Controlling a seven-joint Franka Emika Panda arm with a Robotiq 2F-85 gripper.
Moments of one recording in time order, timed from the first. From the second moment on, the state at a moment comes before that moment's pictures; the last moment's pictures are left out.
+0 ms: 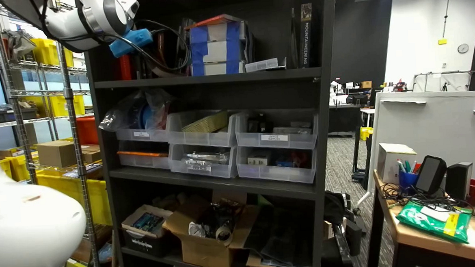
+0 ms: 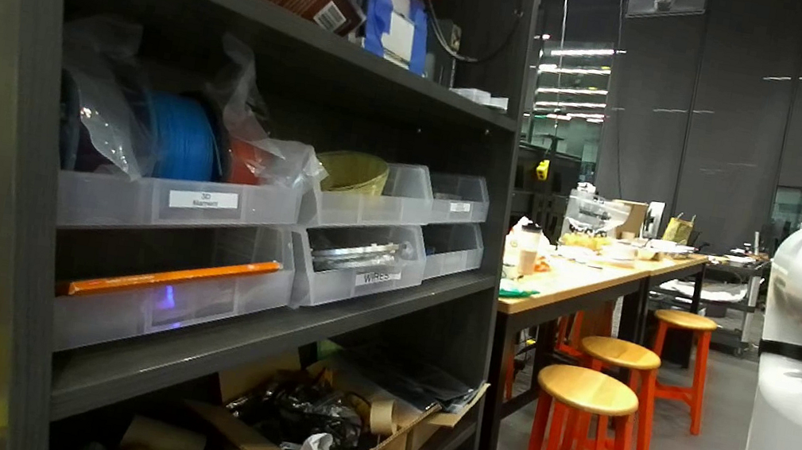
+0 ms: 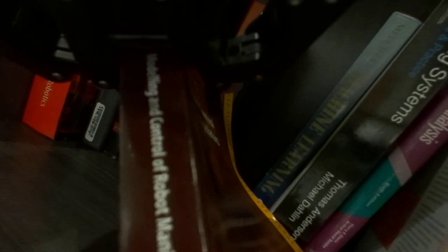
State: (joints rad) arm 0.25 -0.29 0.31 -1.93 -0.20 2.79 -0.09
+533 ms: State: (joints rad) arm 0.27 -0.30 0.30 -1.92 -0.18 2.76 -0.14
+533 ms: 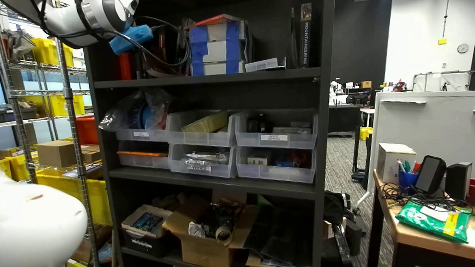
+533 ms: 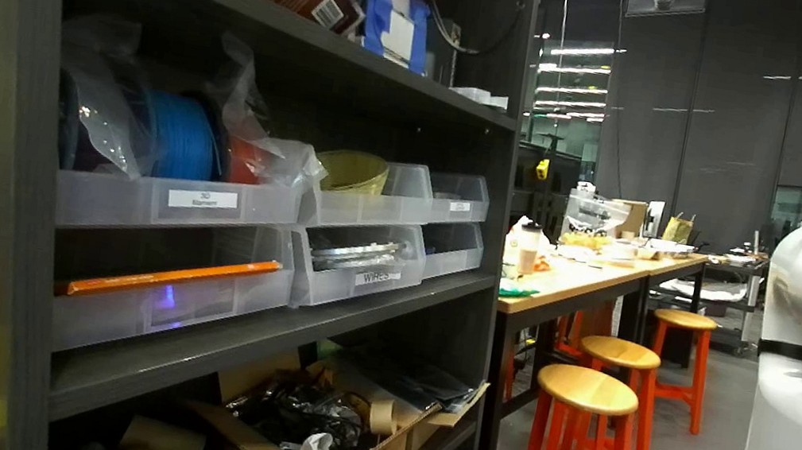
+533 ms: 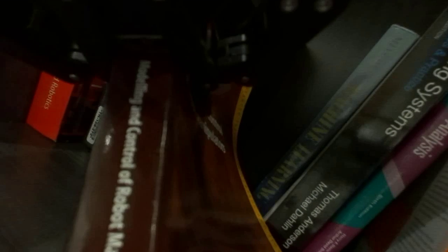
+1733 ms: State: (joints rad) arm 0.36 -0.54 0.32 -1.87 -0.16 2.21 -0.15
